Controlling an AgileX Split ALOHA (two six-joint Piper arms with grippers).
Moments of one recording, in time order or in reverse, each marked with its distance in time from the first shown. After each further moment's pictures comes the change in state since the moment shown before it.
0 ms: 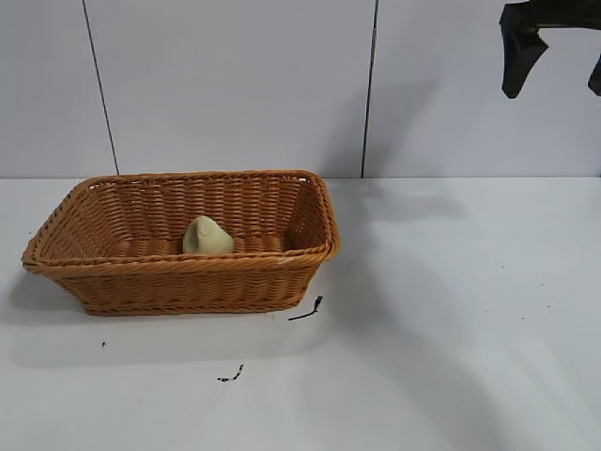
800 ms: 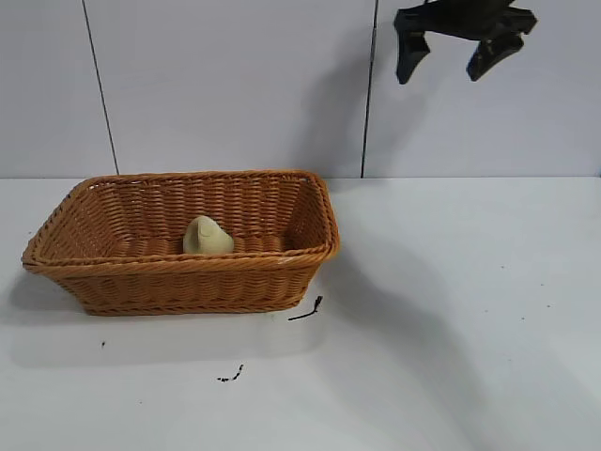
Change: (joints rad) left arm 0.000 0.000 0.000 0.000 0.000 0.000; right arm 0.023 0.714 -0.958 -0.043 -0.012 0.012
